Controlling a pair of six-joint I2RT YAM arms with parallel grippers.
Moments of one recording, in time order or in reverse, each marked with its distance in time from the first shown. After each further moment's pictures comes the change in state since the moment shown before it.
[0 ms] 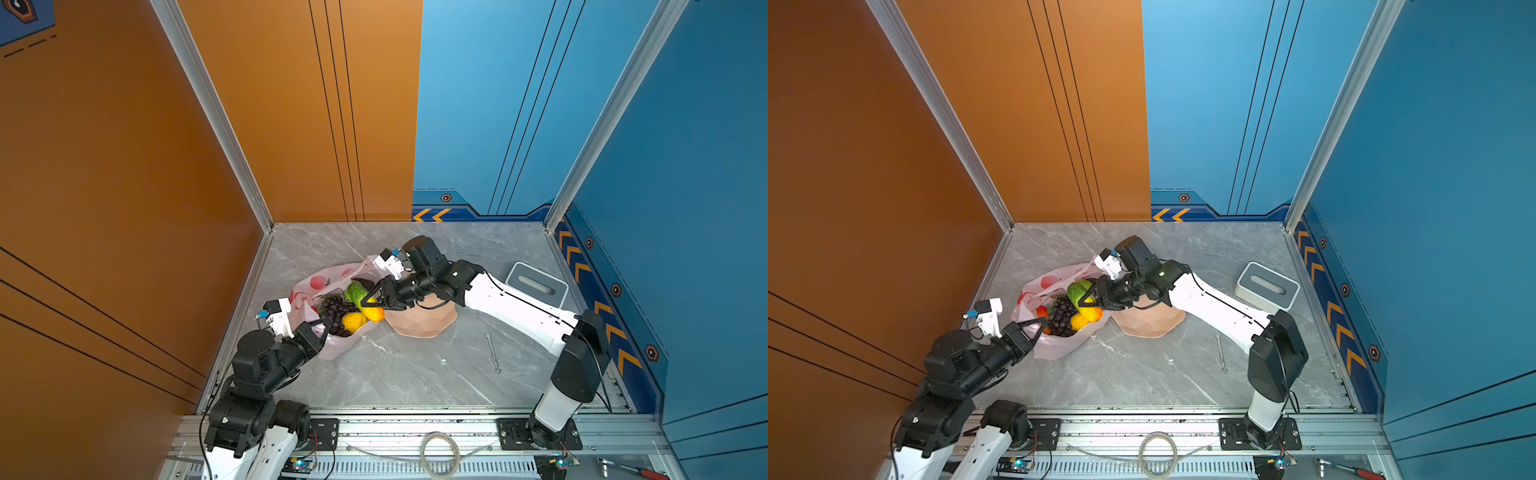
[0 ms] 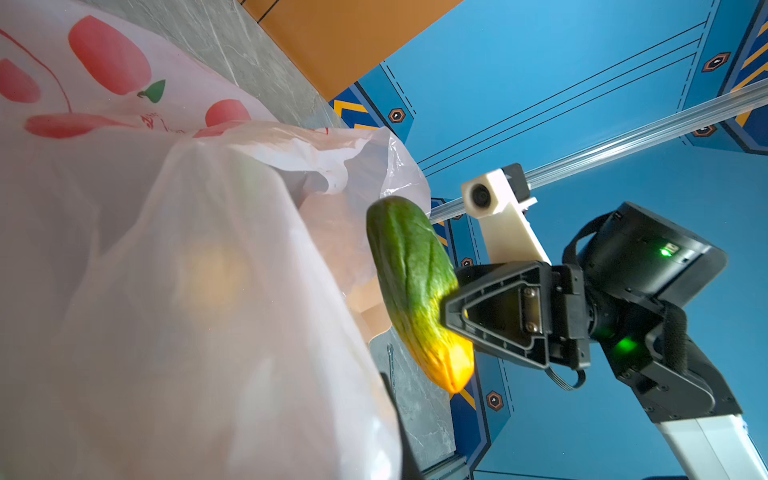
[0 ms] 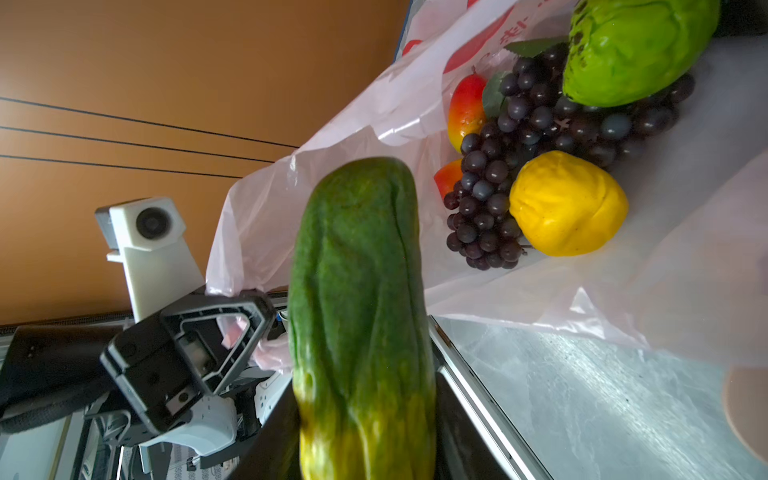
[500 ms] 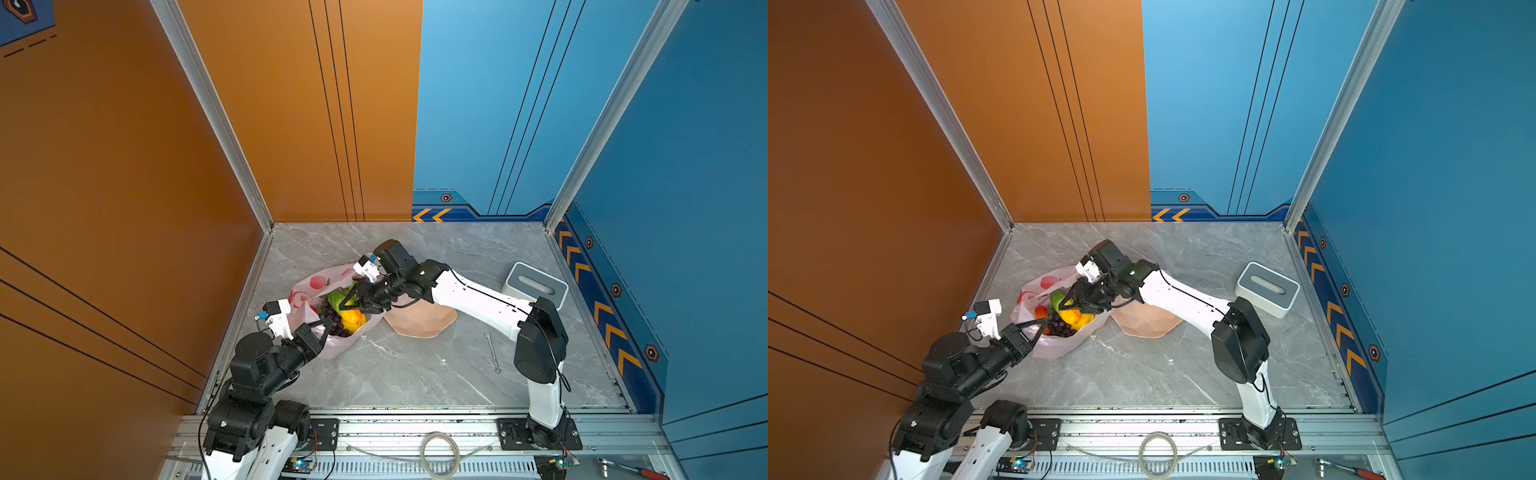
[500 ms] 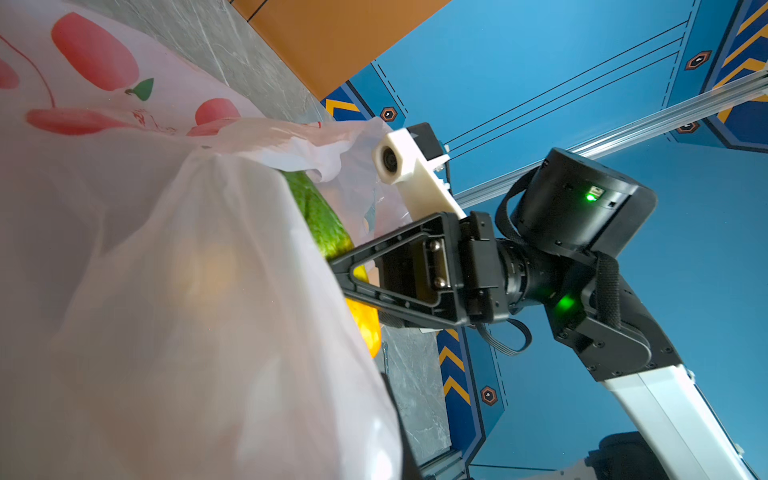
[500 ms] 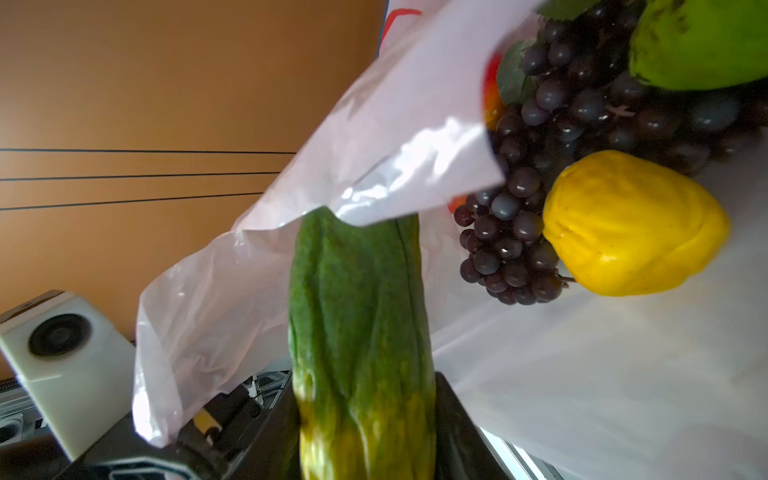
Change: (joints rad) left arm 0.000 -0.022 0.000 0.000 0.014 -0.003; right arm 0.061 0.227 0.201 -0.010 0.005 0.113
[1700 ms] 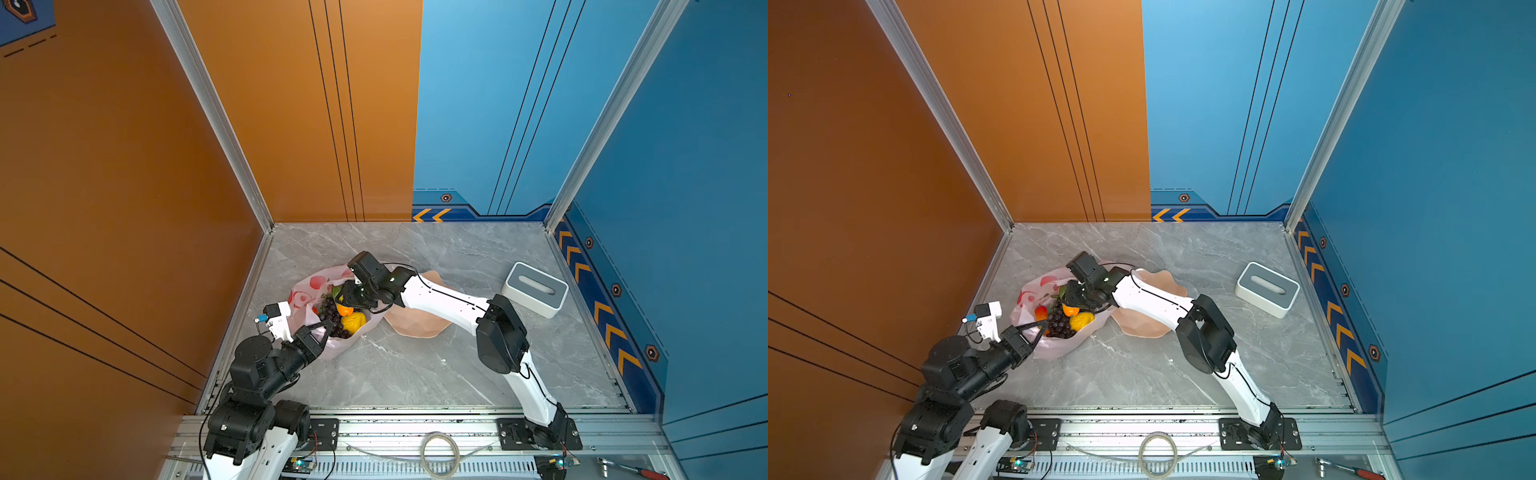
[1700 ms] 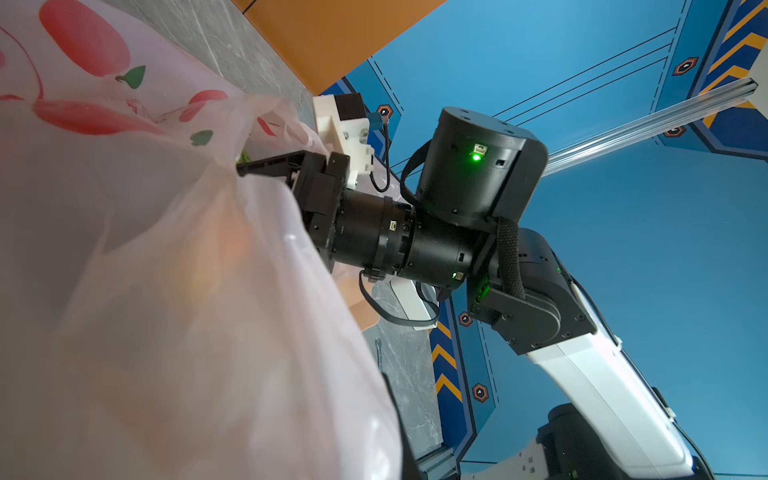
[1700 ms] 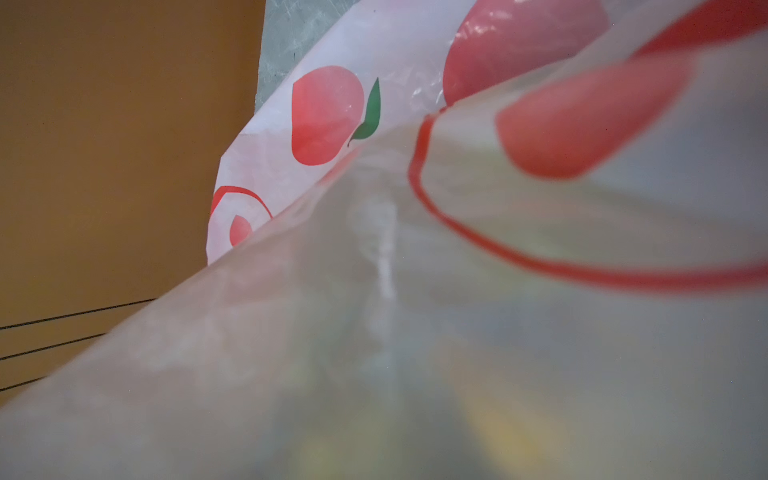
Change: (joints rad) left arm 0.000 -0.027 -0.021 0.008 0.011 -0.026; right arm 0.068 0.255 0.217 -0.039 0.515 -0.017
